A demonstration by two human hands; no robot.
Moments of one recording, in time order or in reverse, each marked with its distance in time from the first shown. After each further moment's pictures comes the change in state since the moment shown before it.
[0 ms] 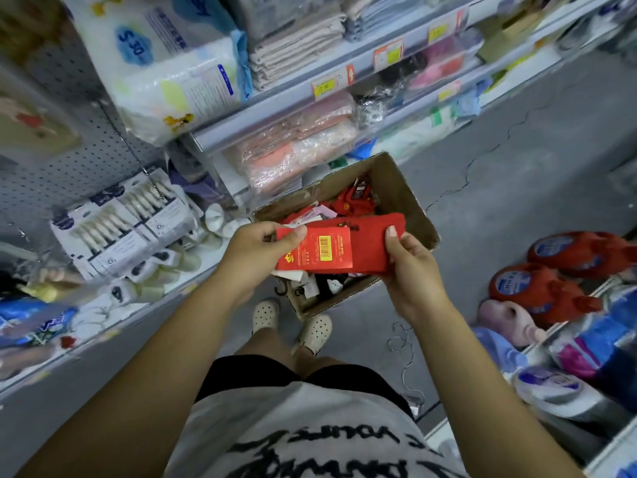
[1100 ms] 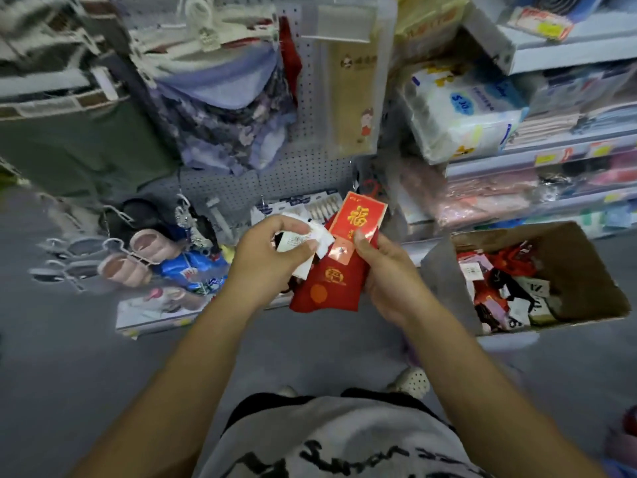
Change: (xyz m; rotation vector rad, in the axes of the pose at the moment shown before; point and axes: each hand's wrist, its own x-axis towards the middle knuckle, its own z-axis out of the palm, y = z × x) left_hand -0.235 -0.120 -0.326 0.021 0.517 0.331; right_hand -0.224 0.142 0.336 -0.185 -0.644 -0.006
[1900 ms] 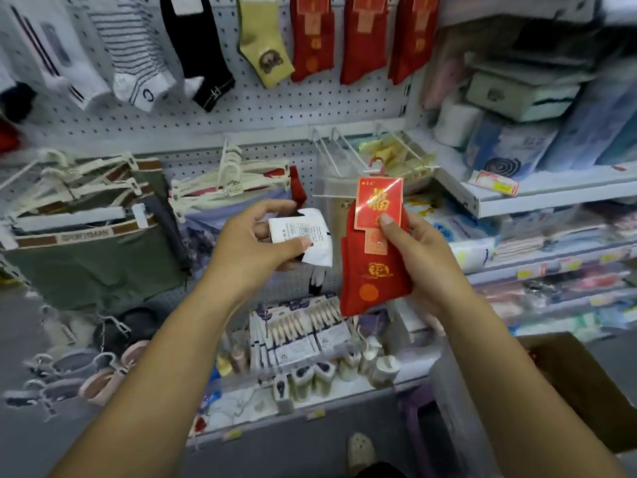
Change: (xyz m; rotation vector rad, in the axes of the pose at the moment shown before) left_hand 0.082 0.139 -0.074 -0.251 0.009 0.228; right_hand 0.035 -0.186 0.041 -0.237 0.054 -0.486
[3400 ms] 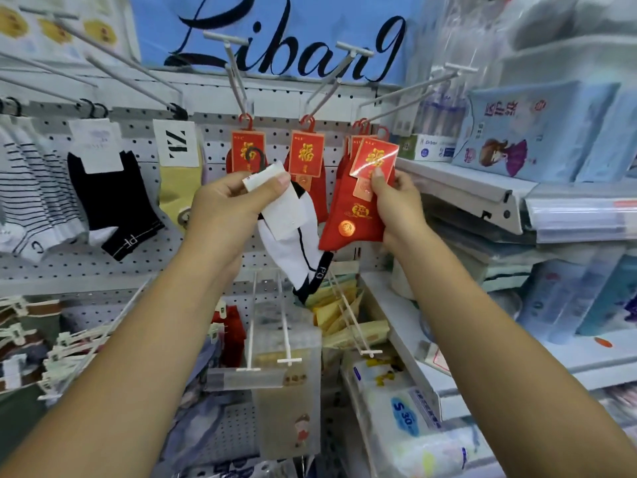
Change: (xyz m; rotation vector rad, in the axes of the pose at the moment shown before) left_hand 0.235 0.159 0.107 -0.263 0.253 0.350; right_hand 0.296 -0.198 -0.057 0.081 0.203 -0.267
